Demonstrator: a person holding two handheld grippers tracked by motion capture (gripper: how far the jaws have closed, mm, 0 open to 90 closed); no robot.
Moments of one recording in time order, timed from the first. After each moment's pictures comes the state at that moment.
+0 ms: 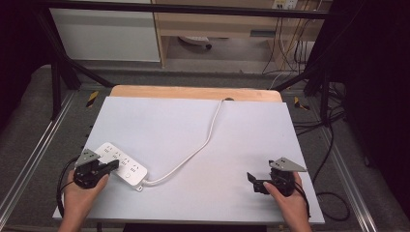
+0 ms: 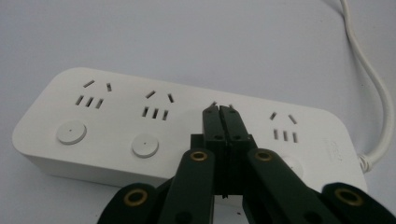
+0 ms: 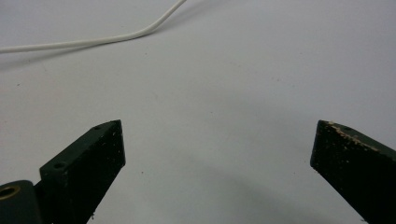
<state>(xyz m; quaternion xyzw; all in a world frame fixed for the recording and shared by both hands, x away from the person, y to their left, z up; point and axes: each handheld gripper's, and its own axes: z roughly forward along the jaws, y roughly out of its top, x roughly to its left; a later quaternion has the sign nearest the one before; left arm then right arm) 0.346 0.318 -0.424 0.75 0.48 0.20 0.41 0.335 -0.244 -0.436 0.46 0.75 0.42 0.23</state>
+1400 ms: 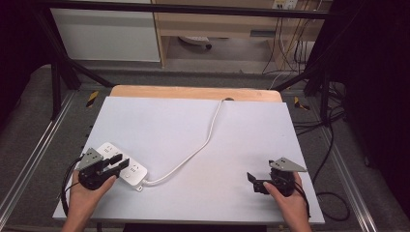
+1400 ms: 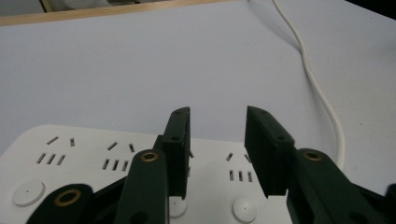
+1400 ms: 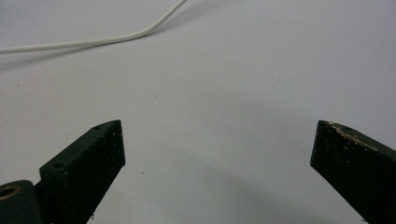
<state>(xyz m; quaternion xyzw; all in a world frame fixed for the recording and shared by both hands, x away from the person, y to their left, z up) 0.341 0.301 -0.416 0.74 0.43 0.22 0.47 0.334 -0.244 -0.435 0.45 0.75 0.42 0.23</state>
